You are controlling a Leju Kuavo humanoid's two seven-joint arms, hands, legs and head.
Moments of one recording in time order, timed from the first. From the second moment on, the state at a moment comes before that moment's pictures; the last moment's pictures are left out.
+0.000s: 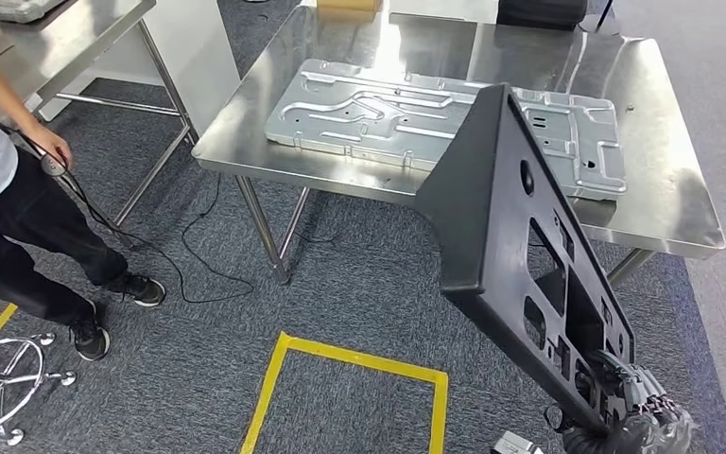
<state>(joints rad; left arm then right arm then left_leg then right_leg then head) -0.07 -0.23 1.00 -0.21 -1.30 0.19 -0.48 0.35 0.23 -0.11 -1.98 0.77 -0.69 -0.68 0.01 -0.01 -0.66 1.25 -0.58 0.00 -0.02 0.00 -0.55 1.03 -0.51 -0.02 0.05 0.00</state>
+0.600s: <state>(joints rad) -0.07 -0.23 0.99 -0.21 -1.32 0.19 -0.48 0.29 0.22 -0.19 -2.01 0.77 -0.69 -0.66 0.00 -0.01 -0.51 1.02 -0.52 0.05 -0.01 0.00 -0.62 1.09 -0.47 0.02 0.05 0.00</state>
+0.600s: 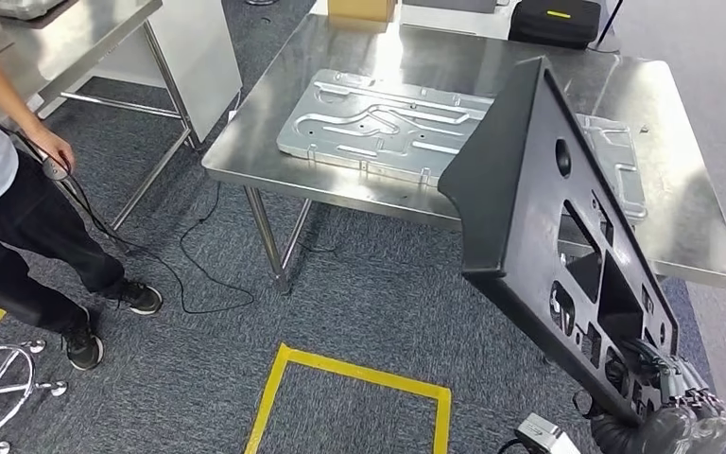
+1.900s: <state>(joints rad) -0.08 -0.23 0.97 -0.21 -1.34 0.17 -0.48 0.26 0.19 -0.33 -2.01 0.75 -0.69 -0.62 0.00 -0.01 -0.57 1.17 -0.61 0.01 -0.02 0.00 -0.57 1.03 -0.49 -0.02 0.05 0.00</state>
